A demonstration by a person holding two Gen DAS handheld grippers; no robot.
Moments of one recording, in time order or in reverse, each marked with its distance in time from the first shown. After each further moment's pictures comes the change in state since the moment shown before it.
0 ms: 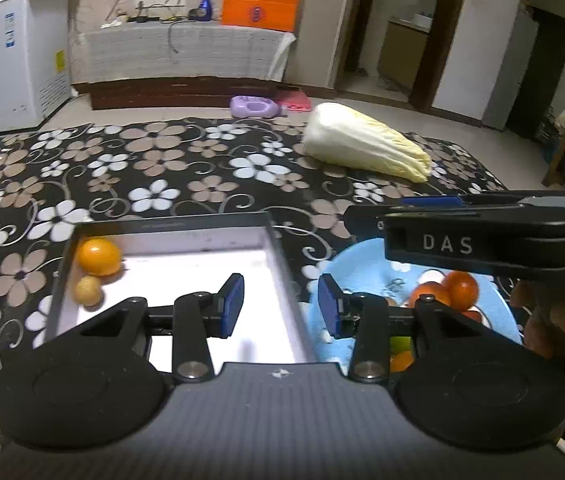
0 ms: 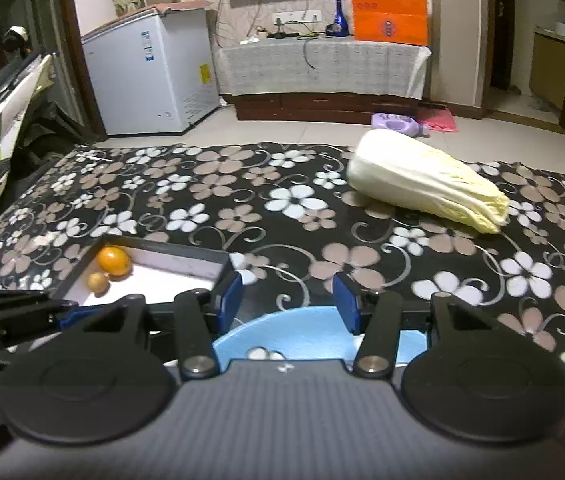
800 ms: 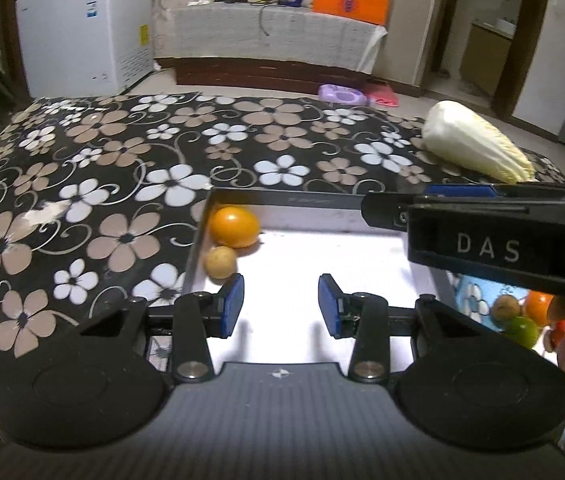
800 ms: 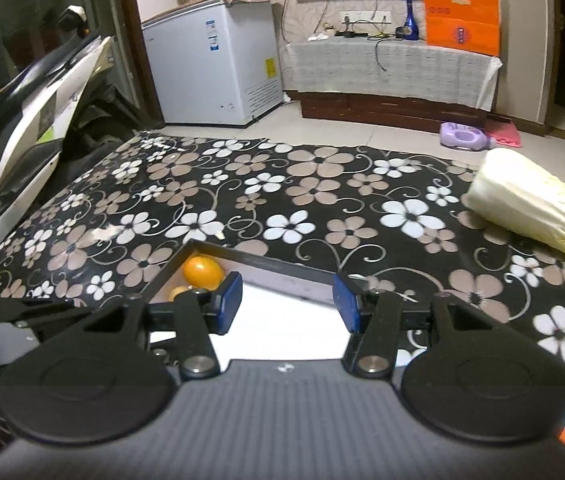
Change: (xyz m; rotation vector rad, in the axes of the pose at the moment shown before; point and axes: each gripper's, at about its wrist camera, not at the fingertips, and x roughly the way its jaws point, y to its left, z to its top) left arm 0.001 0.069 -0.012 -0.119 0.036 0.230; right arm 0.037 0.076 0.011 -0.084 0.011 0.156
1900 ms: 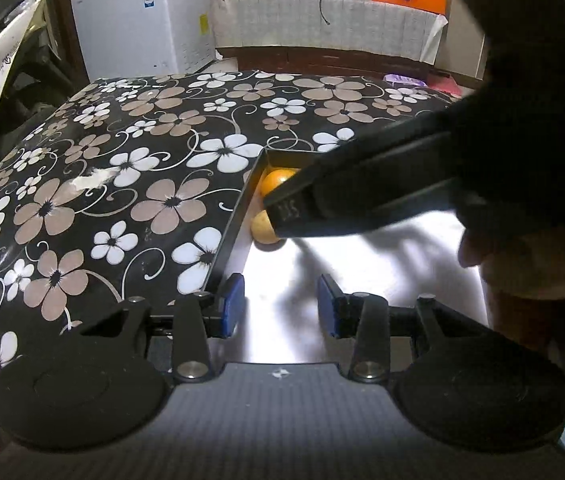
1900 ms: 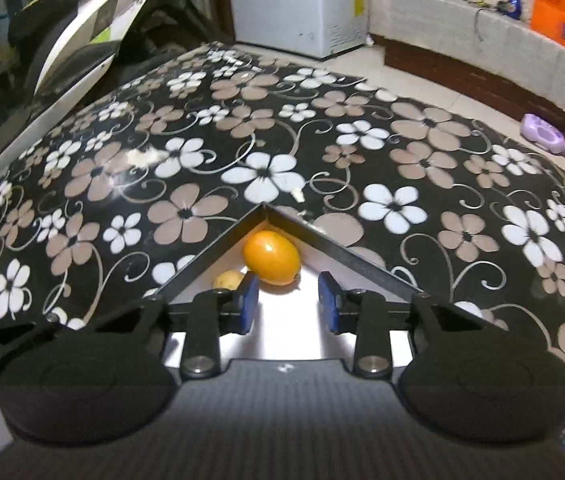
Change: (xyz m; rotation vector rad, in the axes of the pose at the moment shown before) left arm 0.018 -0.008 -0.022 -0.043 0.025 0.199; right arm 0.091 0.048 0.015 -0.226 0.223 0.154
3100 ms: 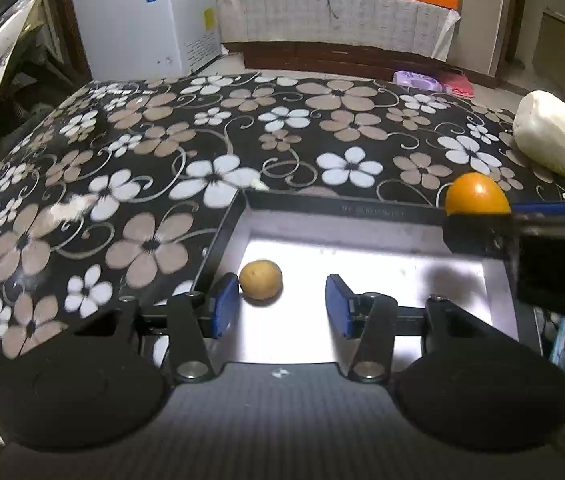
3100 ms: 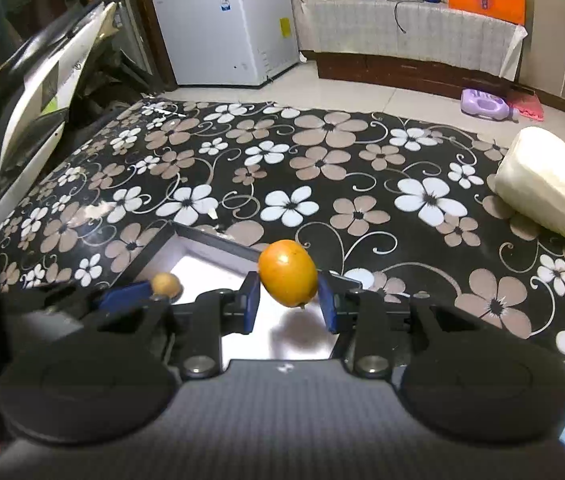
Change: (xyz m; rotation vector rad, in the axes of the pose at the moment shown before) left arm 0.044 -0.009 0.042 0.010 0.014 0.029; right arm -0.058 -0.055 -0.025 0.217 -0.102 -0.086
